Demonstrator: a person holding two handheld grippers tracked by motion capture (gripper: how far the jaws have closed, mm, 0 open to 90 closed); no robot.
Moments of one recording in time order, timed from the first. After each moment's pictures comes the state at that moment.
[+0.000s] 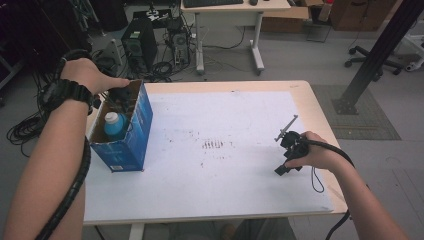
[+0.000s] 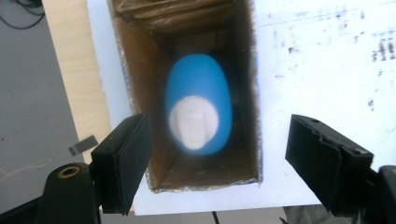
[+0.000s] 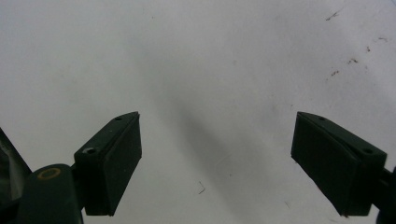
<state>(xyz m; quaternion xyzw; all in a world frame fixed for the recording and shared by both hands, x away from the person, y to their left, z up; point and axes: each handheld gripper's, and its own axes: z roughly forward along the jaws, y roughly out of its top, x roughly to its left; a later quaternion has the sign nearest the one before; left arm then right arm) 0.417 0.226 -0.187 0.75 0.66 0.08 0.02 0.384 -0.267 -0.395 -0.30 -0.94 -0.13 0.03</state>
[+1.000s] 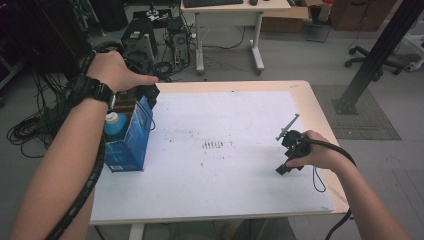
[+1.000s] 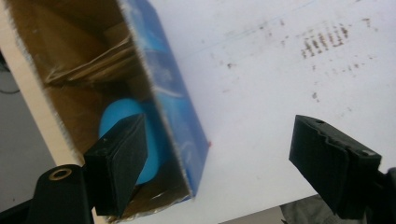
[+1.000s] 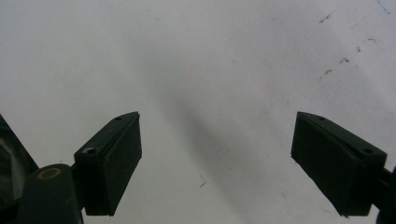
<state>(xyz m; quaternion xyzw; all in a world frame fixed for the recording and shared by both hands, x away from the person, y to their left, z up) 0.414 0.157 -0.174 0.82 0.57 0.09 0.05 0.381 -0.268 -0.388 -0.30 -0.94 -0.13 0.03</state>
